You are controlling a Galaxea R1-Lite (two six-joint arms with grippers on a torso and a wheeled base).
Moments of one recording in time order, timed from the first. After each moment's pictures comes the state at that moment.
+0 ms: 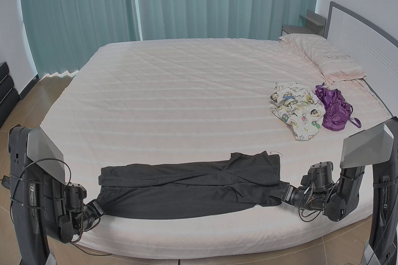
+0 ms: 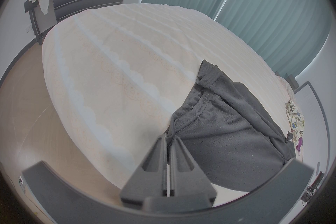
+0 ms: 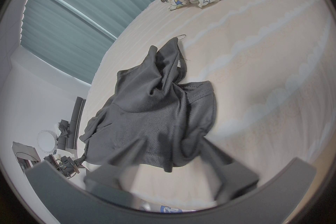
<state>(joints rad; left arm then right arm) 0.01 2.47 -0.11 -1.55 0.13 -0.67 0.24 2.39 -0.42 -1.26 0.21 0.67</state>
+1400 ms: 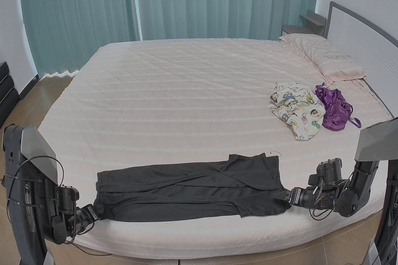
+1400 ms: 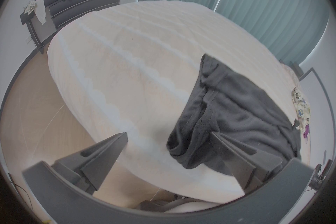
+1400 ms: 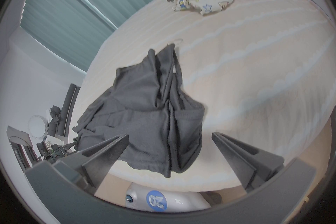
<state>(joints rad) 0.06 2.45 -0.04 -1.55 0.11 -0.55 0.20 2.25 -0.37 -1.08 0.20 0.51</state>
